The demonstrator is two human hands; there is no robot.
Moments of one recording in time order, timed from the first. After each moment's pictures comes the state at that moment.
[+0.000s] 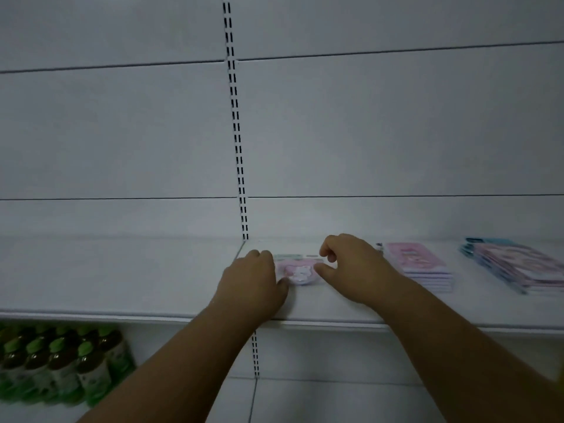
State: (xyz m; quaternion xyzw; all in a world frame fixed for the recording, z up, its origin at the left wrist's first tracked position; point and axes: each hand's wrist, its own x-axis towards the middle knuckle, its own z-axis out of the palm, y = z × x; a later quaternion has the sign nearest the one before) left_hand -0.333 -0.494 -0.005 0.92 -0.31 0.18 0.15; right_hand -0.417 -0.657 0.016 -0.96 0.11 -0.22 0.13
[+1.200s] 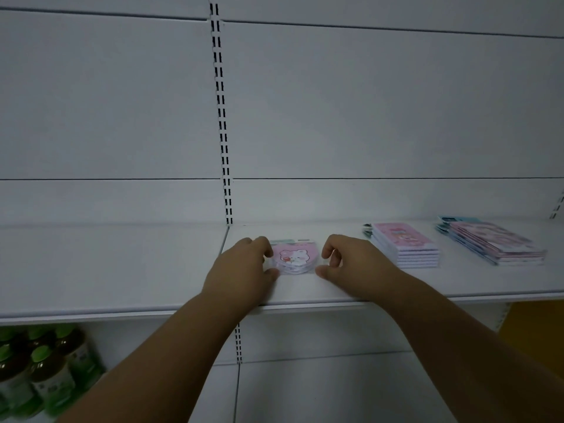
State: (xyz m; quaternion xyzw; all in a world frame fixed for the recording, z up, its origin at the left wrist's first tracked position) left_hand -0.305 -0.475 -0.019 0.89 -0.38 0.13 0.23; right_hand -0.422 -0.648 -0.007 -0.95 0.19 -0.18 0.19
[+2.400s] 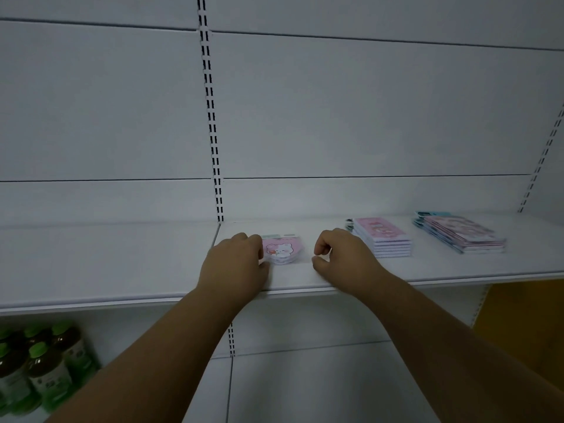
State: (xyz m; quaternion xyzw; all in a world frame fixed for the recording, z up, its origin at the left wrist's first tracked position) left_hand -0.325 -0.473 -0.018 0.87 -0.40 0.22 0.18; right_hand -0.444 -0.646 -0.015 -0.93 0.17 -0.26 0.17
